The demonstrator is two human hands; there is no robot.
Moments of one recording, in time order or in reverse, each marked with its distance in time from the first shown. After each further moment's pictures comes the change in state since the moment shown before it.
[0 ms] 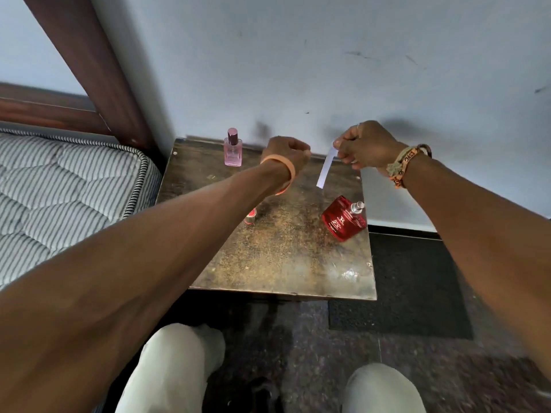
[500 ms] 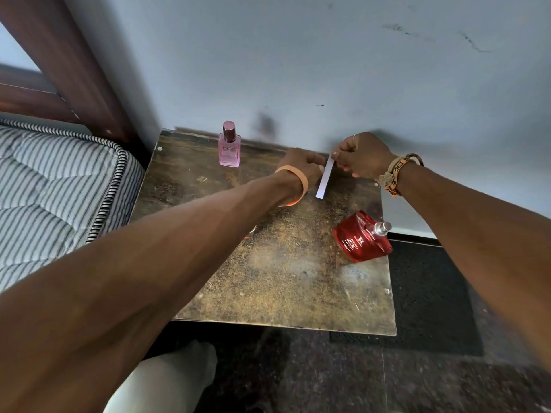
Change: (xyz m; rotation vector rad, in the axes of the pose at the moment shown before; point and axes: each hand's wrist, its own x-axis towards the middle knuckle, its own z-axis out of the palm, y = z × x) left_hand 0.071 -0.053 0.035 0.057 -0.112 -0.030; right_hand 0.082 0.047 0.045 -0.160 -0.059 -0.035
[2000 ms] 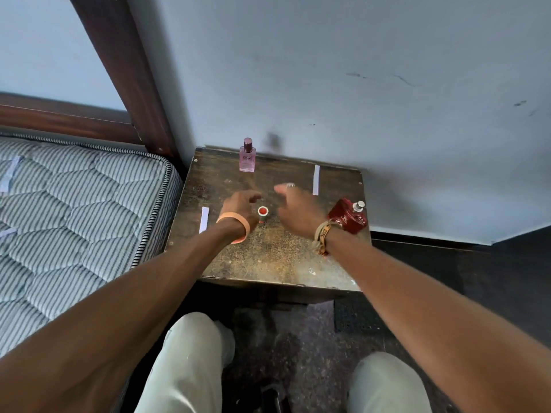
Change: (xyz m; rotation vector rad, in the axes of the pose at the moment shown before) left_hand -0.146 -0.043 -0.095 0.543 0.177 0.079; right_hand -0.167 -0.111 0.088 -0.022 -0.038 -0.136
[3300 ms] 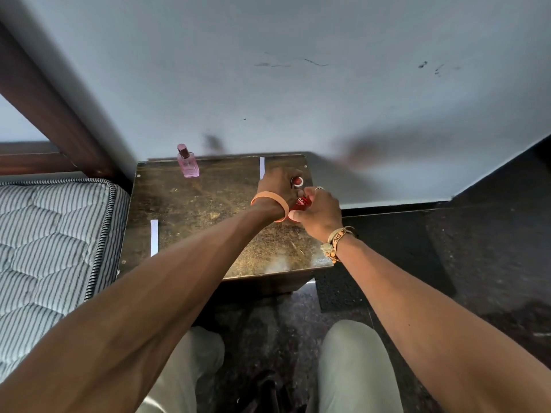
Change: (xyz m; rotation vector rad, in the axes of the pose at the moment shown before) left_hand -0.022 0.159 0.080 0.142 -0.056 0.394; right_hand -0.071 0.110 -0.048 0.193 0.379 0.353
